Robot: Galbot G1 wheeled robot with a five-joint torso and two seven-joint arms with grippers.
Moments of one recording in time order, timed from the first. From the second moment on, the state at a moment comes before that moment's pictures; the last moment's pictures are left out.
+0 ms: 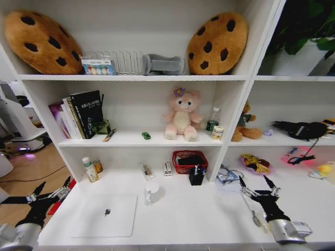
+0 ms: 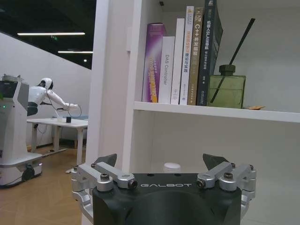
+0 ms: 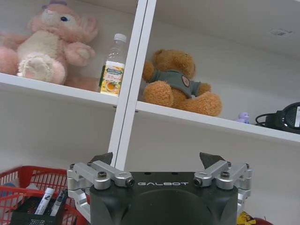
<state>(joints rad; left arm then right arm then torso) 1.94 -1.04 -1.10 -2.17 -0.83 -0.09 -0.11 -1.92 0.95 0.90 2.09 0.49 0.29 0.21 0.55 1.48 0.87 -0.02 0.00</state>
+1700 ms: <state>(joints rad) 1.94 -1.04 -1.10 -2.17 -0.83 -0.09 -0.11 -1.92 0.95 0.90 2.09 0.49 0.29 0.21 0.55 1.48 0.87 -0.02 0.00</state>
